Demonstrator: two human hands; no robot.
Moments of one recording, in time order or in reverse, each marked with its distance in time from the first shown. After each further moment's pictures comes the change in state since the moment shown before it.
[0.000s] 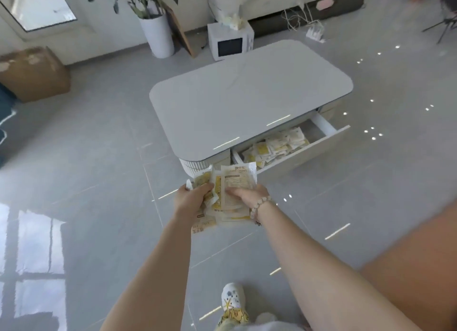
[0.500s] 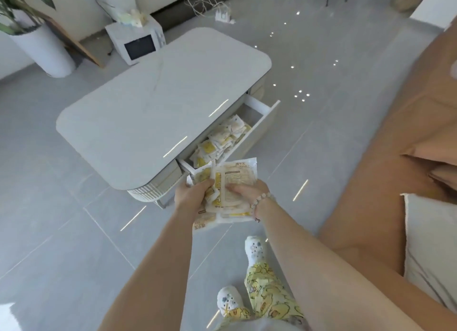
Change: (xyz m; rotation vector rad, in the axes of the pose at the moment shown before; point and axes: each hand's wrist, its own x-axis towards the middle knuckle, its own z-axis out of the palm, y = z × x) left_hand 0.030 0.018 0.127 0.280 -0.242 -0.004; right_hand 0.045 0.015 -0.092 0.264 0.305 0.050
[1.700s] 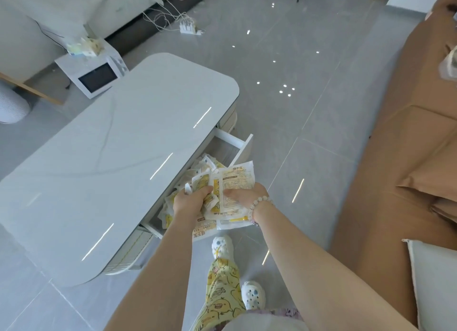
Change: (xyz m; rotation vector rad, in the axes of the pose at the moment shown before) left_hand 0.138 0.165 0.231 0.160 0.003 -0.040; right_hand 0.200 -0.184 -0.132 -0.006 0.035 0.040
